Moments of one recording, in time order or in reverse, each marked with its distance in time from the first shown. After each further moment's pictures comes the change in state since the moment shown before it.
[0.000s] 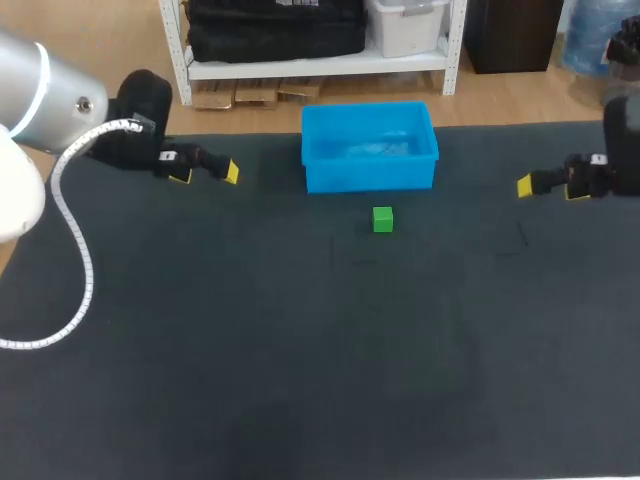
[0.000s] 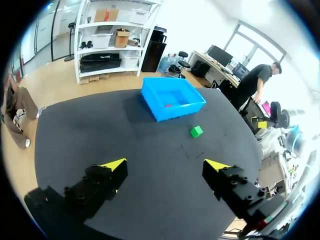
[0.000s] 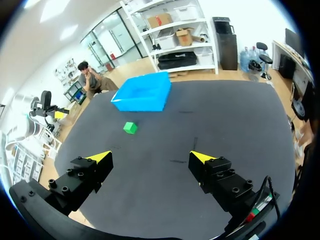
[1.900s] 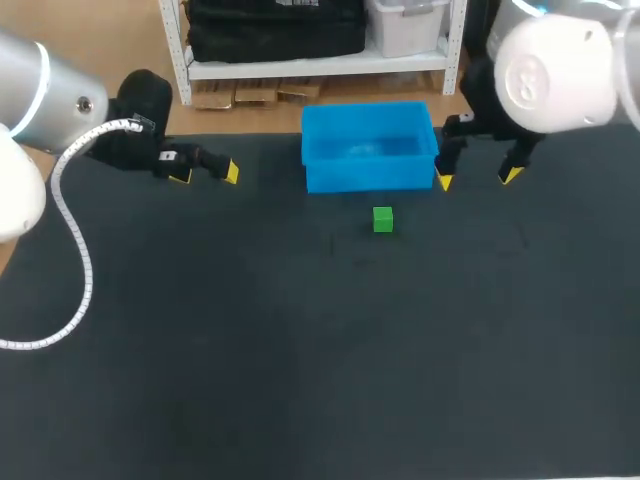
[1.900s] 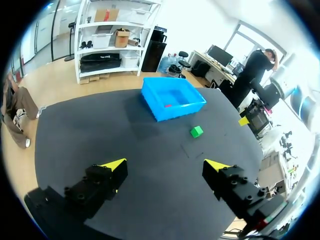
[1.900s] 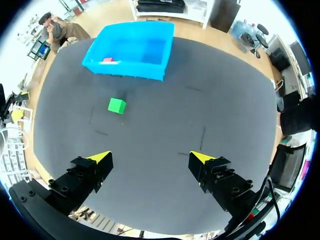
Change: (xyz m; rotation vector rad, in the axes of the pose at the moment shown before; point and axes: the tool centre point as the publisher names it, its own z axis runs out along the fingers) left arm 0.000 0.000 0.000 -0.001 0.001 -0.001; right arm -0.030 0.037 0.081 0.314 0.570 0.001
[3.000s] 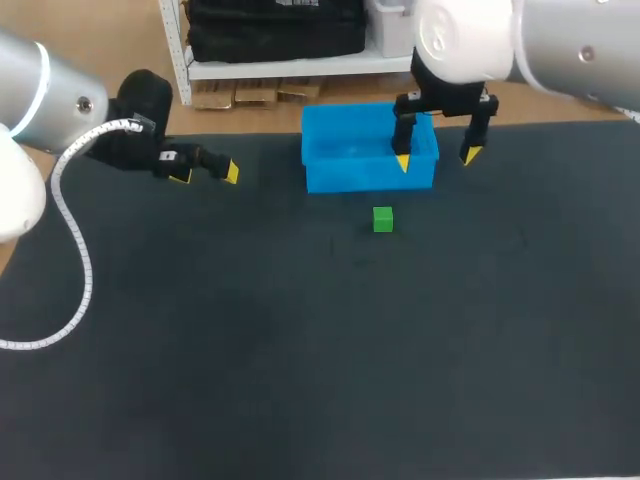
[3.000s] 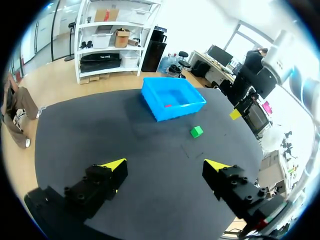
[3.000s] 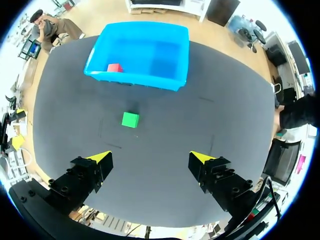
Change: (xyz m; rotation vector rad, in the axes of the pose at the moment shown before) left arm 0.000 0.000 0.000 0.000 0.000 0.000; right arm -0.042 0.046 -0.002 0.050 0.083 0.037
